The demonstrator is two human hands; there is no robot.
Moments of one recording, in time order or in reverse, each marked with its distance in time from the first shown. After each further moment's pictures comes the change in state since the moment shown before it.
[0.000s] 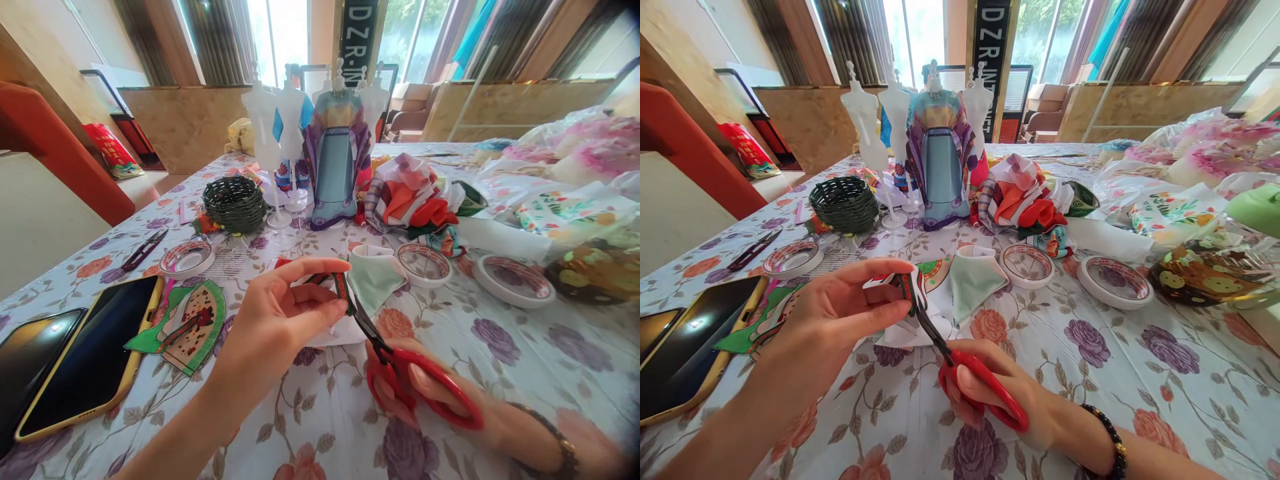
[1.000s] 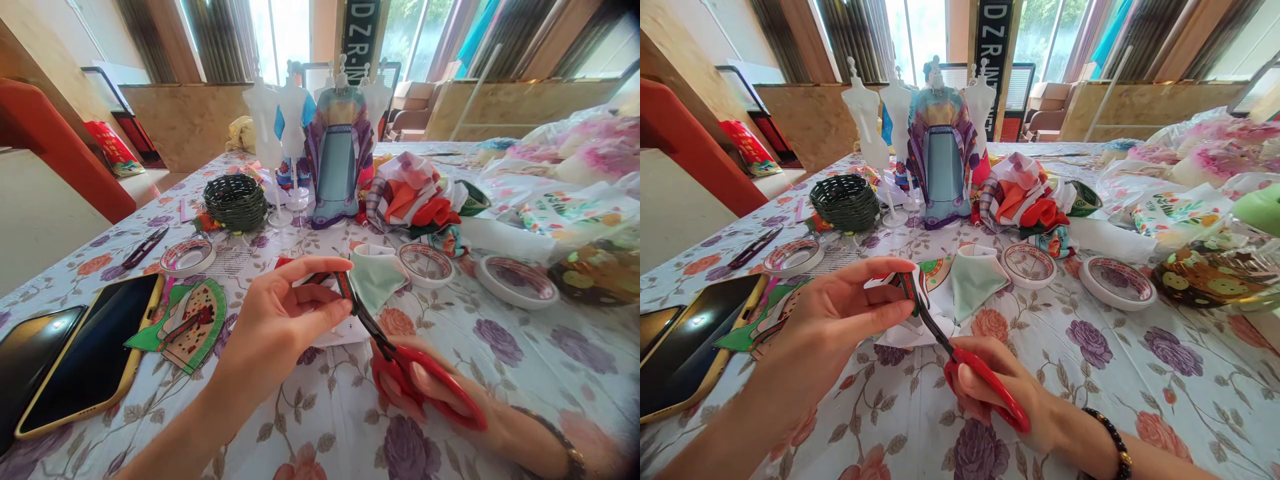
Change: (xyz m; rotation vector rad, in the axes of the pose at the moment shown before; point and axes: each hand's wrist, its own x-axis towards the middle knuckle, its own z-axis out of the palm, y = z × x) left_hand 0.001 0.002 0.004 -0.021 0.020 -0.005; right_hand -0.007 0.004 0.004 0.037 0.159 0.007
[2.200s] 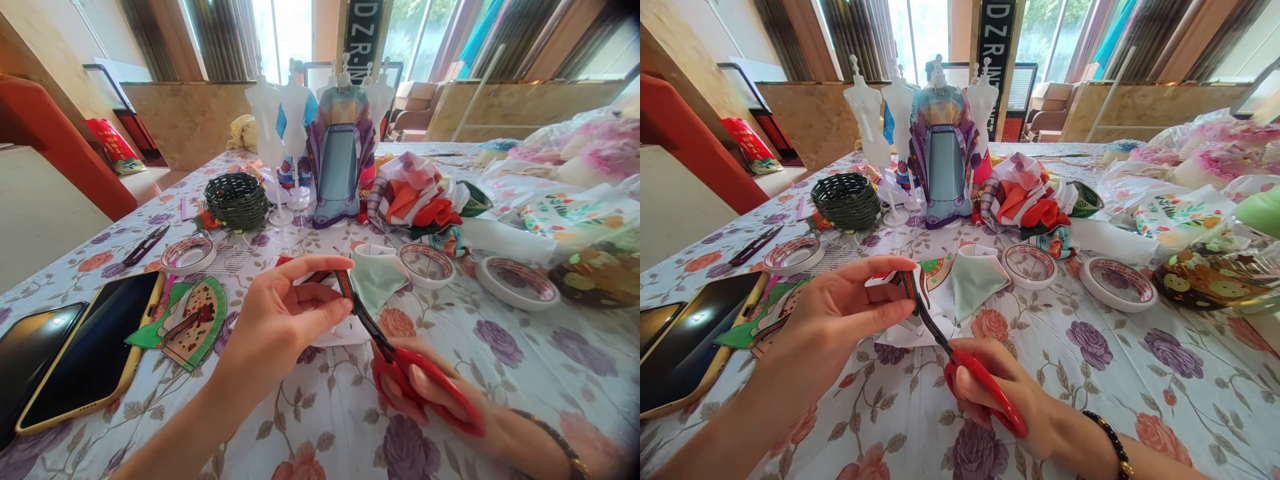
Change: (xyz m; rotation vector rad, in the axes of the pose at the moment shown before) left_hand 0.000 0.001 0.001 -0.040 0.005 0.001; right_hand 0.000 0.012 -0.001 0.098 -0.035 -0.021
